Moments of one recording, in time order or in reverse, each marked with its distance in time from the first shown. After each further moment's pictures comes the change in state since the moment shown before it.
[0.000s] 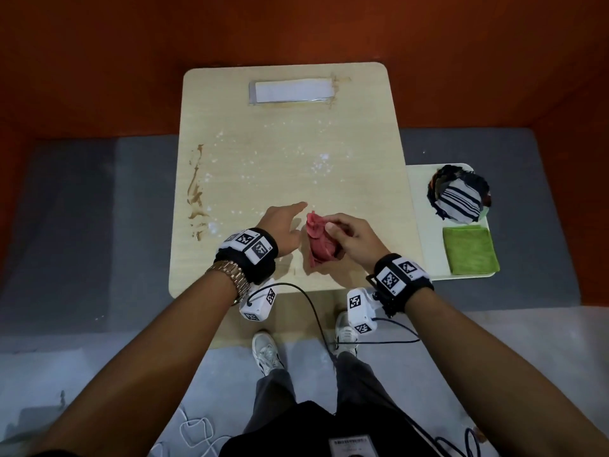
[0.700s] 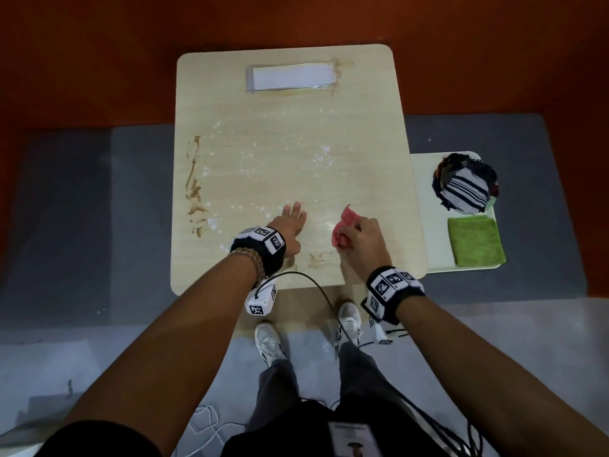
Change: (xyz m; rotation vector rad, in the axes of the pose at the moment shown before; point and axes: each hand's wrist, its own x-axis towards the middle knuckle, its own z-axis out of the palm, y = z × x) left_hand 0.032 -0.022 0.034 0.436 -0.394 -0.062; right_hand -0.014 0.036 0.011 -0.846 0.219 -0.147
